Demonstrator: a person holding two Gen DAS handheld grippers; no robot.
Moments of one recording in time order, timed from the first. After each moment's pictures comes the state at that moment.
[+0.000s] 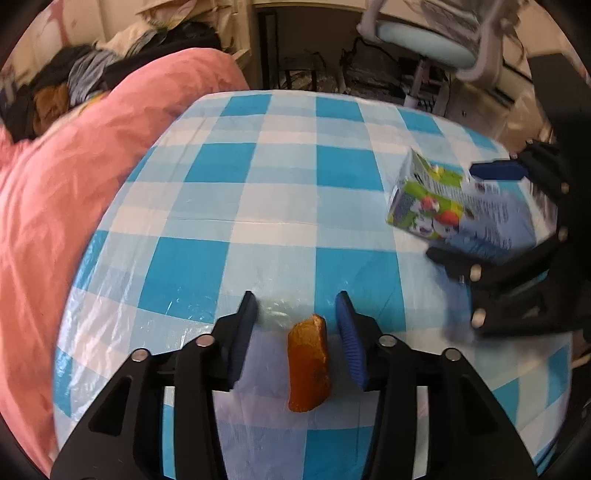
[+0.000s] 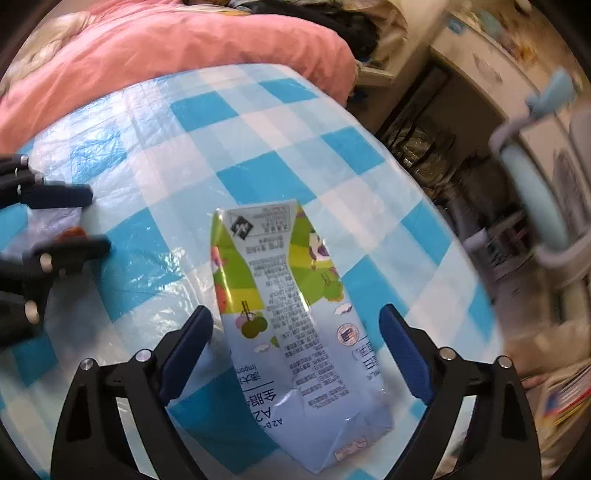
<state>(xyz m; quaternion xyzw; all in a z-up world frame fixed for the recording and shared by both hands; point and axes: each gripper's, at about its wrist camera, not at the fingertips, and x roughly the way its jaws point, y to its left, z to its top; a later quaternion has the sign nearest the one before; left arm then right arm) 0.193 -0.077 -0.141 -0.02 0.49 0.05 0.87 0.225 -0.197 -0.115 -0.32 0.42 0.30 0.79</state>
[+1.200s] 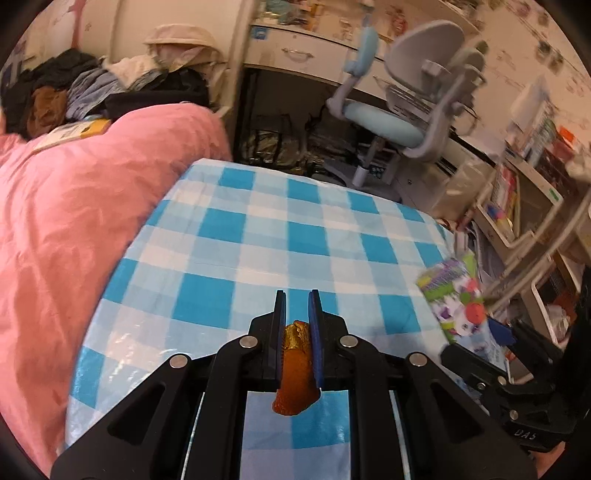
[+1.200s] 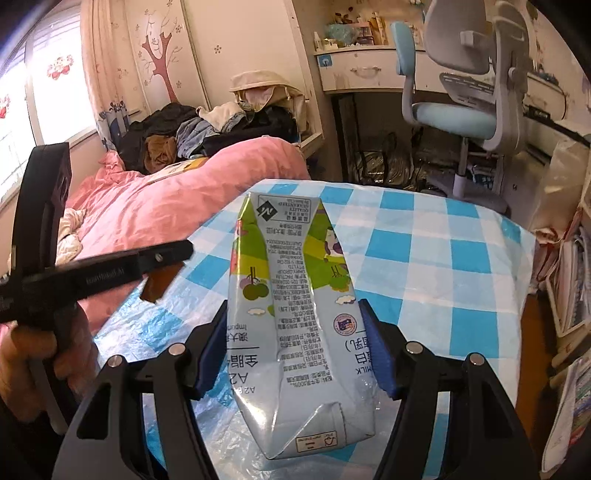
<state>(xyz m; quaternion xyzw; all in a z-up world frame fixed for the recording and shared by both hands) 0.127 -0.031 -0.063 -0.13 0.38 -0.02 0.92 0.094 -0.248 -0.059 -0.01 0.35 0.26 0.90</state>
